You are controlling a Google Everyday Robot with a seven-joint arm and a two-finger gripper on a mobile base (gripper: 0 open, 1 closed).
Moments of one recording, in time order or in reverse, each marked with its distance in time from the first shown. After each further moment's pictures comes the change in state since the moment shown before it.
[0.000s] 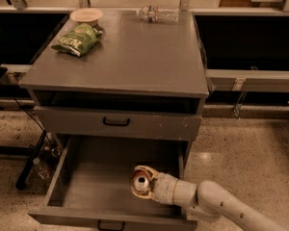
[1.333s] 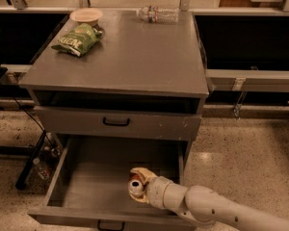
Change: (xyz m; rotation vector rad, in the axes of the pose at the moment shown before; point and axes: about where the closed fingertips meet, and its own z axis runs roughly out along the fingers) arm -0.004 0.008 0.008 -0.011 0.244 -0.211
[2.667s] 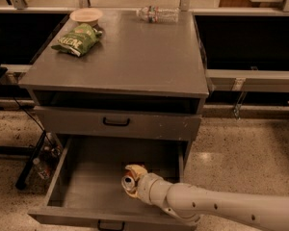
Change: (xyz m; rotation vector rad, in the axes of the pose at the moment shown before) arm 0.009 -0.001 0.039 -0.008 0.152 -0.054
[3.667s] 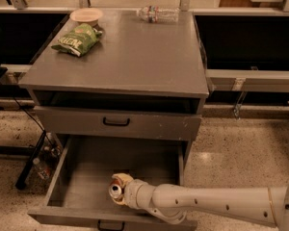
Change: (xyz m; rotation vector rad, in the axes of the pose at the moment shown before) arm -0.015 0.050 0.060 -0.095 -0.084 0.042
